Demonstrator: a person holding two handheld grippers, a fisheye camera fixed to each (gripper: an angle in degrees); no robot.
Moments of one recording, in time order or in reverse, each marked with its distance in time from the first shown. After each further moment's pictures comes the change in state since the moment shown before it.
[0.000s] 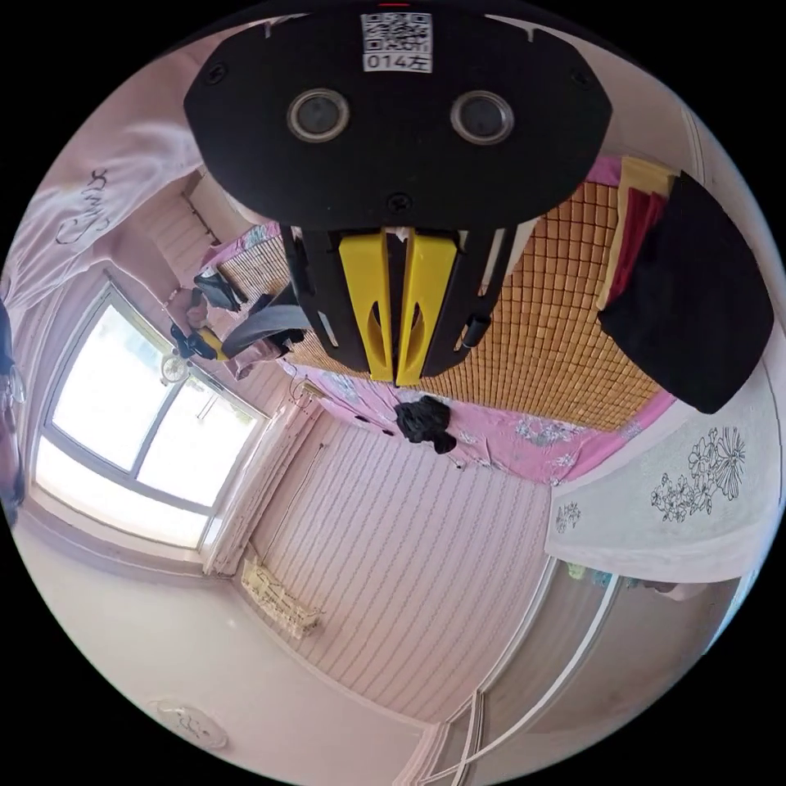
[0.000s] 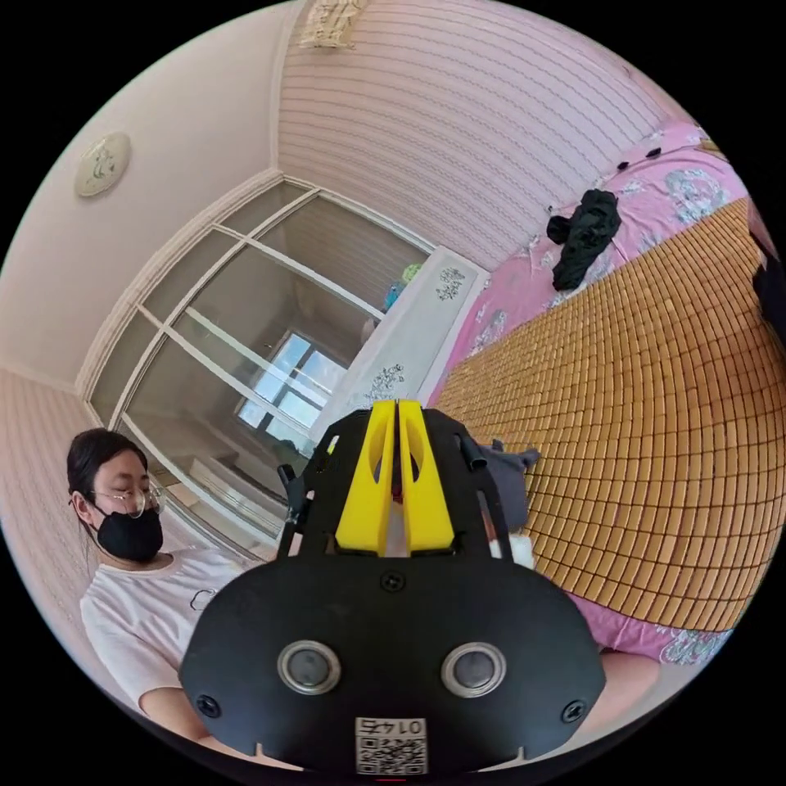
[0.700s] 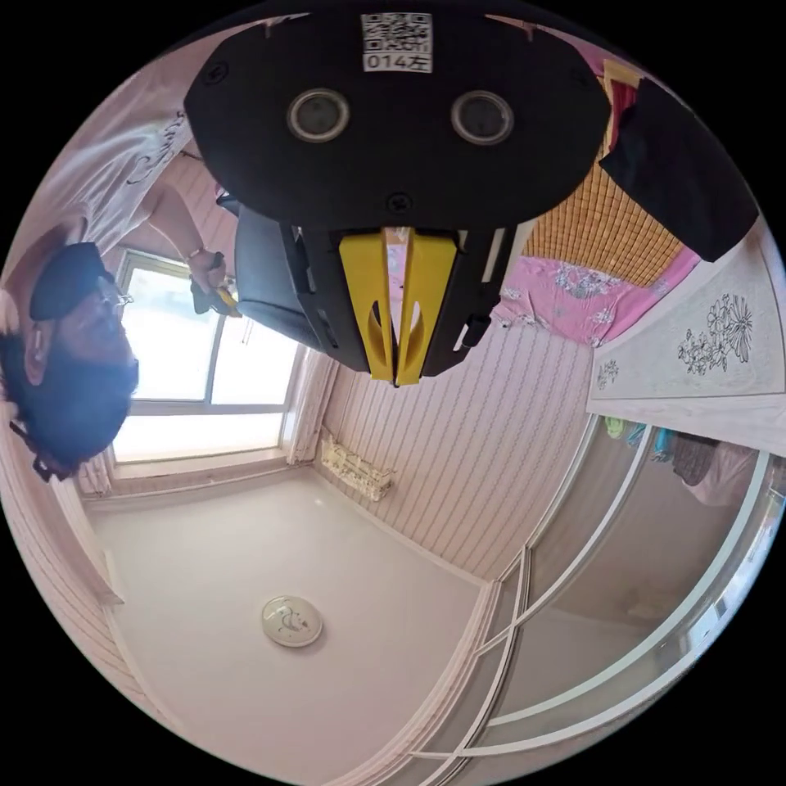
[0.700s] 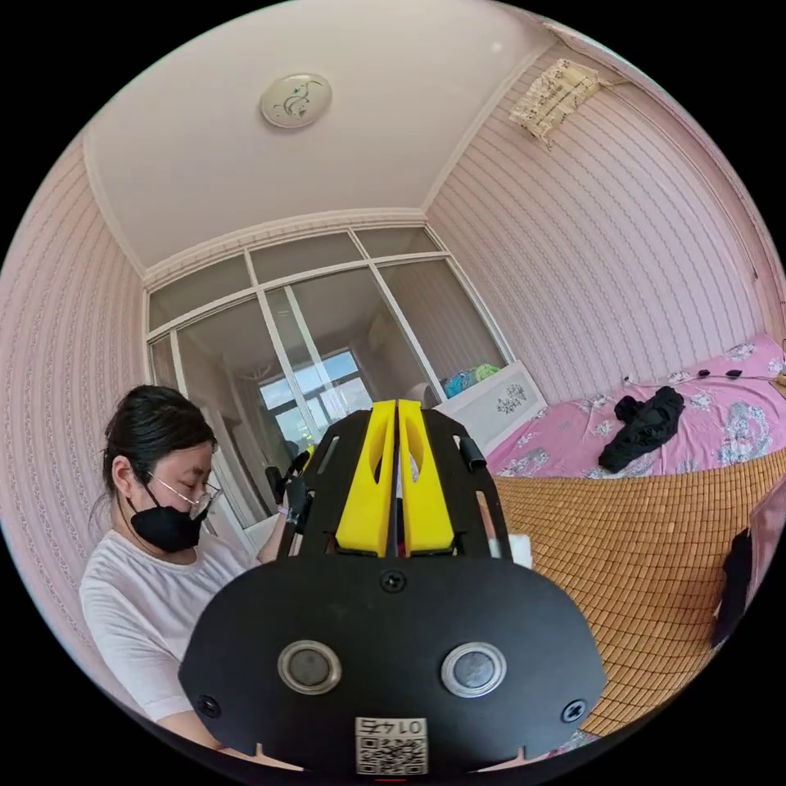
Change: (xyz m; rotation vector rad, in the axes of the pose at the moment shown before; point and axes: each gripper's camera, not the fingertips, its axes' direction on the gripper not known) left arm 0.075 -0.054 -0.185 0.487 0.163 0.127; right arm -0.191 -0.016 -0.095 0.119 0.027 -0.434
